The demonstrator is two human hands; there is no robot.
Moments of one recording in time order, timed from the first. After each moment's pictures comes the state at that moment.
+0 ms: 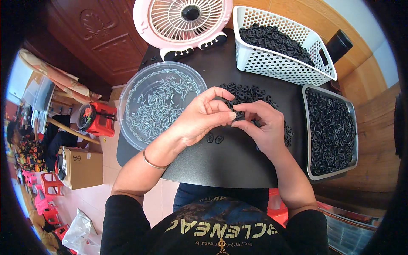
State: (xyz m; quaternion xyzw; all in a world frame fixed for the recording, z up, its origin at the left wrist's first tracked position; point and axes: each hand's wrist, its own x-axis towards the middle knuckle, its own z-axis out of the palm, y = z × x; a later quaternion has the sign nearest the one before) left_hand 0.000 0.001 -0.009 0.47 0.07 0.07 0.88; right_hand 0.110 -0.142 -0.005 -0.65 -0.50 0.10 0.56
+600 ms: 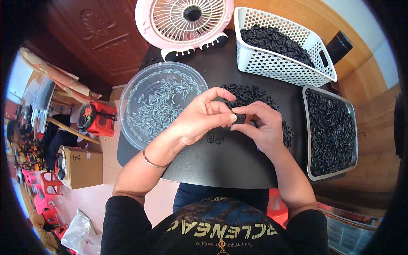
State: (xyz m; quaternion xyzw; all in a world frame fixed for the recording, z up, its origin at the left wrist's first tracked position) left_hand -0.003 0.005 -0.005 0.48 0.05 0.06 0.87; right_hand 0.112 -0.138 -0.011 -0.62 -0.52 0.12 0.58
